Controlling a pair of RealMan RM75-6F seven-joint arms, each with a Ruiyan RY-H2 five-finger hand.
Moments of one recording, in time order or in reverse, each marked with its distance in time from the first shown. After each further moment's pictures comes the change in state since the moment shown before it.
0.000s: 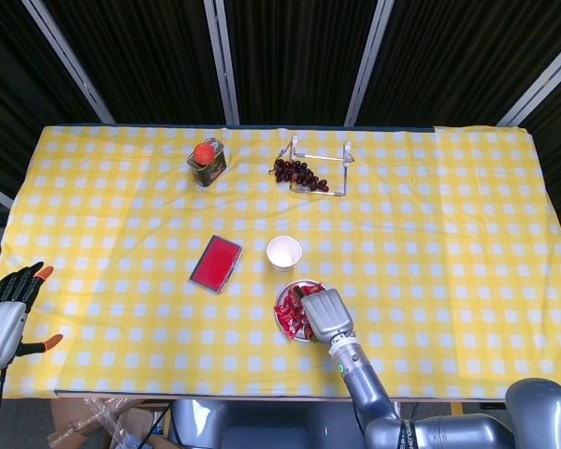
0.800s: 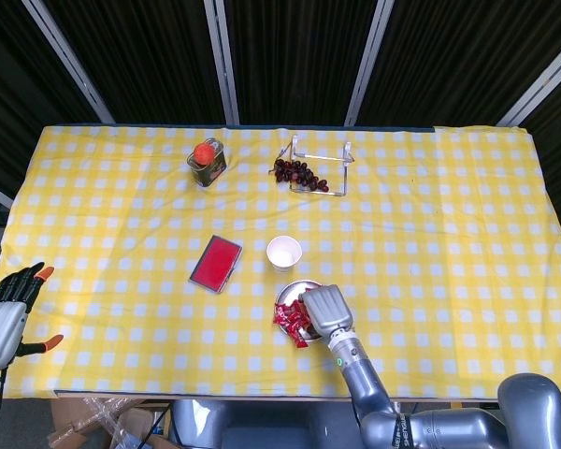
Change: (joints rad) left arm -0.001 0.004 0.002 -0.007 -0.003 -0.006 -0.003; right arm 0.033 -0.019 0.000 0.057 0.018 -0.001 0.079
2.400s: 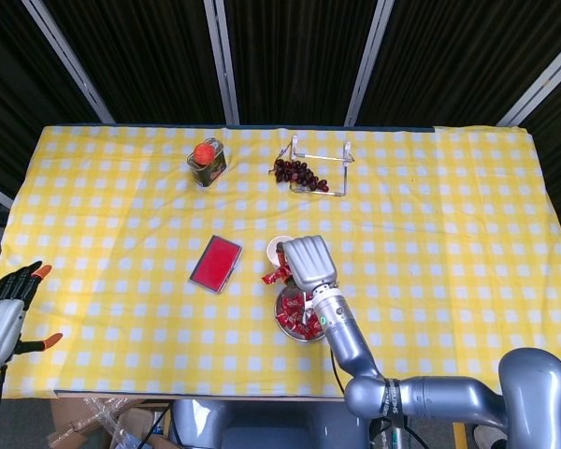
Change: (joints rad) left arm -0.008 0.014 -0.009 -0.017 -0.035 -0.027 -0.024; right arm 0.186 0.062 0.225 -0.009 0.071 -0.009 -0.011
